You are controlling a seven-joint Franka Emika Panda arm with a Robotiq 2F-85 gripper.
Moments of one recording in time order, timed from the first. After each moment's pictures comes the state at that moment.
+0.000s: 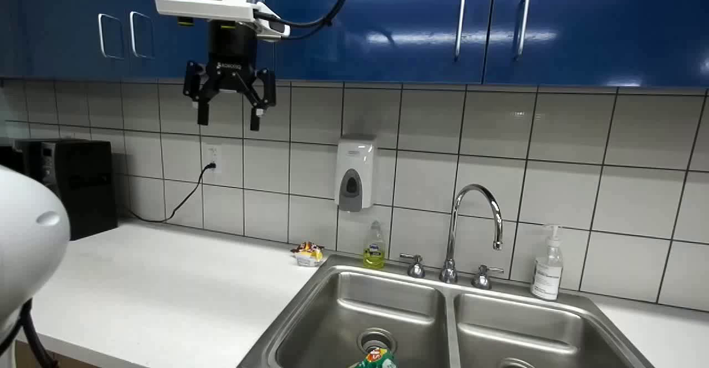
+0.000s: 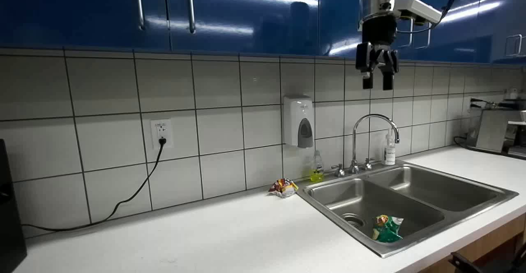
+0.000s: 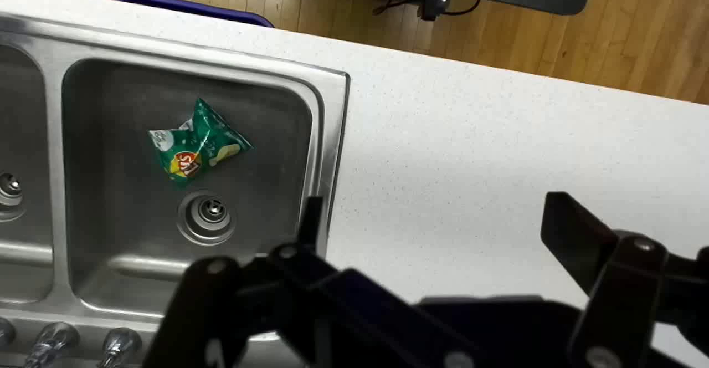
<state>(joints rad) 0.06 -0.63 -0.07 -2.32 -0.01 1.64 -0.25</state>
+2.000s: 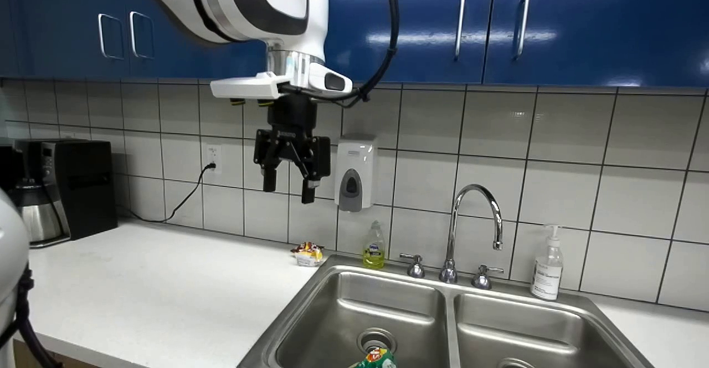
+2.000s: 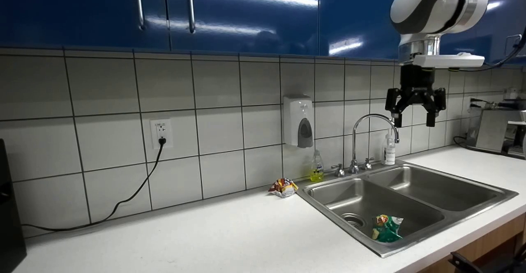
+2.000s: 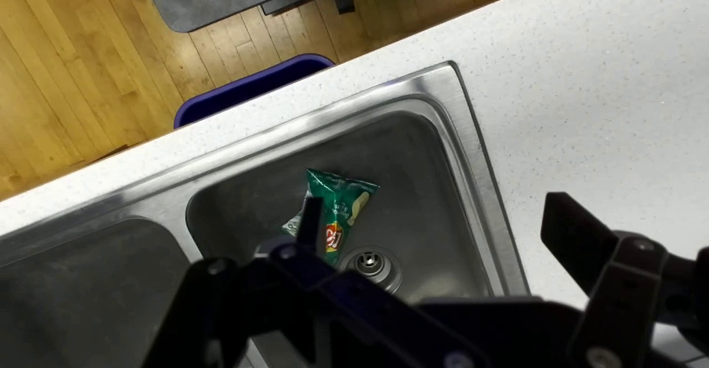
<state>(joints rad) -0.18 -0.61 -0.17 -2.57 -0.09 1.95 -0.01</state>
